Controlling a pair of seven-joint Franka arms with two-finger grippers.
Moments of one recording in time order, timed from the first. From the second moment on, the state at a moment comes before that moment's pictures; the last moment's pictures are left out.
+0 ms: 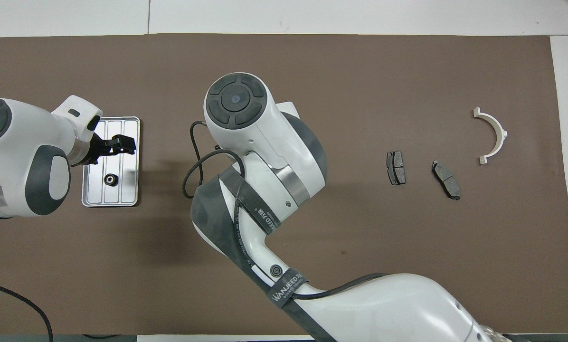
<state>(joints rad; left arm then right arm) -0.06 0.16 -0.01 -2.06 -0.02 2.26 -0.24 0.70 0.63 -0.04 -1.12 0.06 1.75 1.13</state>
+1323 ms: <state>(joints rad) -0.06 0.16 -0.01 -2.06 -0.02 2.26 -0.24 0.74 0.86 -0.05 -1.12 0.04 1.93 1.19</state>
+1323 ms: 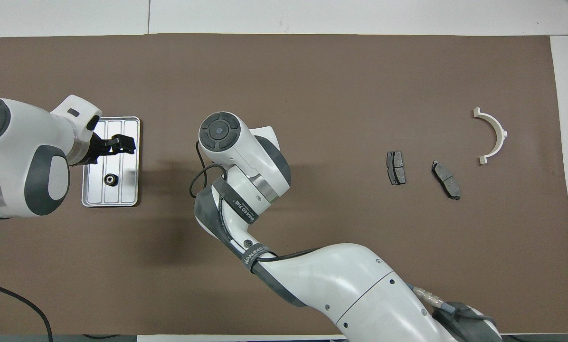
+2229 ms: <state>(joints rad) -0.13 0.16 -0.01 -2.05 -0.02 2.28 -0.37 0.66 0.69 -0.06 -1.06 0.03 1.80 1.09</state>
